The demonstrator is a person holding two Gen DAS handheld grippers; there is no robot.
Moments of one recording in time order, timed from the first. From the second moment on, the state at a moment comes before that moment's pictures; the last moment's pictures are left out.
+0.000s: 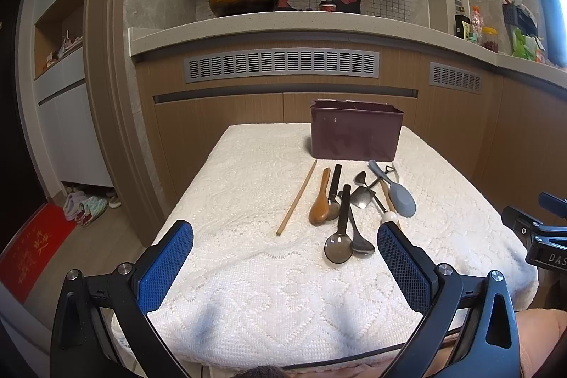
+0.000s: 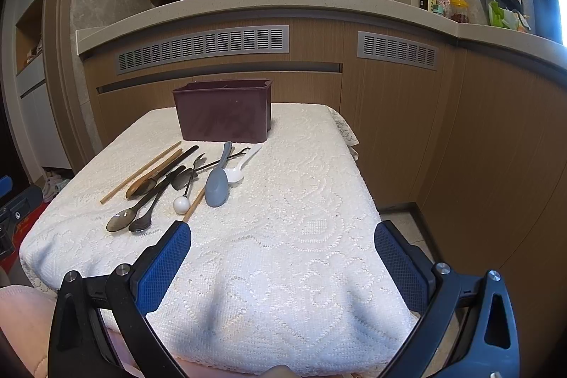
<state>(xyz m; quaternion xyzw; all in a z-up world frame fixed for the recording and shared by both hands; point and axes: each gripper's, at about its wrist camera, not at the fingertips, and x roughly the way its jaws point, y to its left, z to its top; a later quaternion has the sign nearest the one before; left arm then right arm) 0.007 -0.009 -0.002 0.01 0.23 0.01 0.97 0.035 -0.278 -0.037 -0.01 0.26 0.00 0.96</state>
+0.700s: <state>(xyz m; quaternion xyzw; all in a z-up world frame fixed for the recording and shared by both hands) 0.007 -0.007 -0.003 0.01 0.23 0.01 0.97 0.037 -0.278 -0.040 0.00 0.27 0.00 0.96</state>
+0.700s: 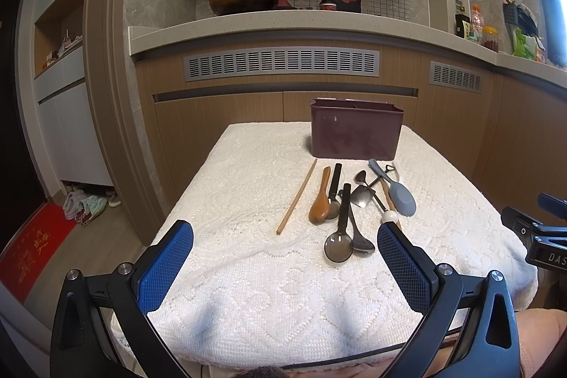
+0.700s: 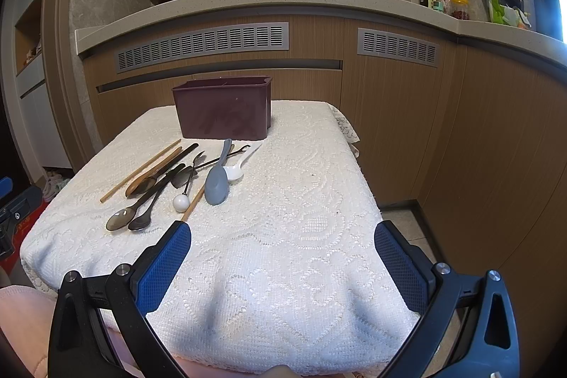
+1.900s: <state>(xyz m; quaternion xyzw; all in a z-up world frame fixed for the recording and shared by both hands) 0.042 -0.023 0.008 0.04 0.25 -0.05 0.97 0.065 -0.284 -0.030 -0.01 0.28 0.01 0.96</state>
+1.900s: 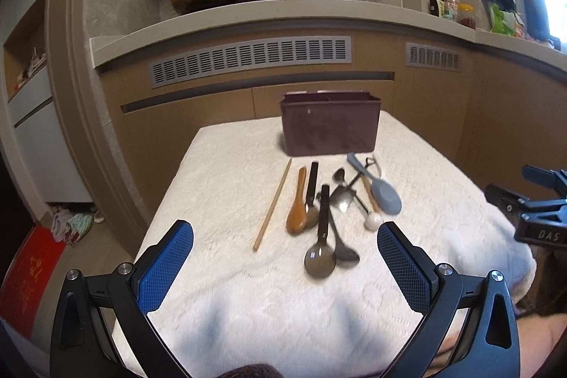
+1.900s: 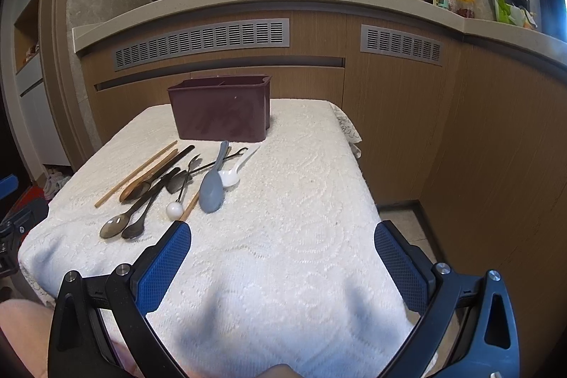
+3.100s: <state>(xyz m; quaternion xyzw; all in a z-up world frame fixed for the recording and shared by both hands) 0.156 0.039 -0.030 -0.04 0.35 -0.05 0.94 0.162 -0.194 -0.072 -0.10 0.39 0.18 0.90</state>
